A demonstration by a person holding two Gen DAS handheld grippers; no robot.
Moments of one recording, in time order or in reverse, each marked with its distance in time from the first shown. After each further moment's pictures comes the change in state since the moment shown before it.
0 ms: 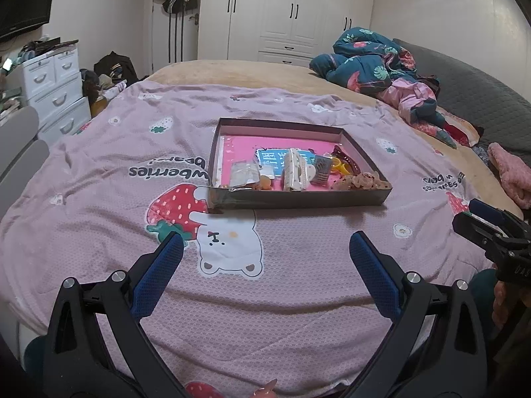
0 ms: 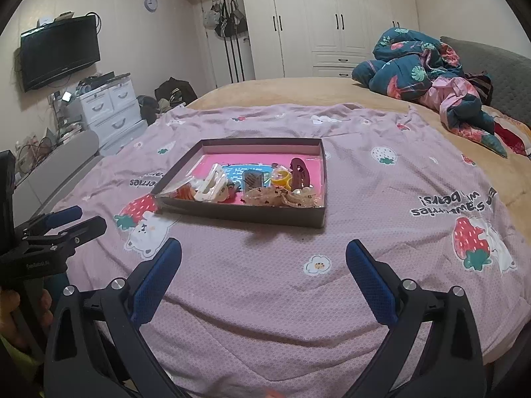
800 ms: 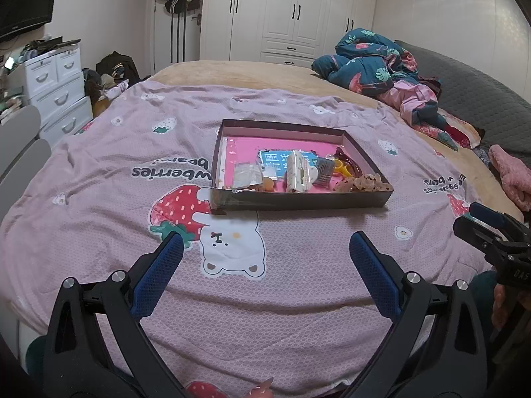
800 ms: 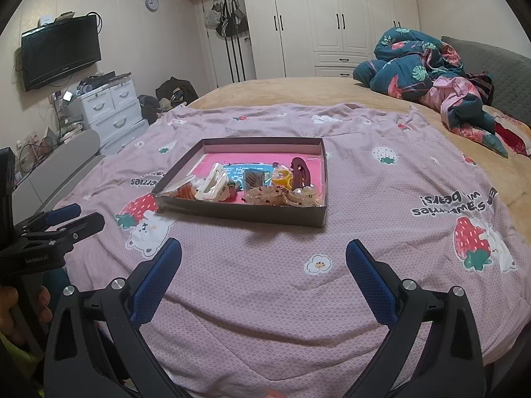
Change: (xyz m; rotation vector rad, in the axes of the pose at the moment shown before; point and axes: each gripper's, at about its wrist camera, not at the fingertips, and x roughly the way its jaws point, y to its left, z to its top) left arm -0.003 0.002 0.001 -0.005 -0.003 0.005; right arm 0.000 0.001 -0.001 0.000 -0.002 0.002
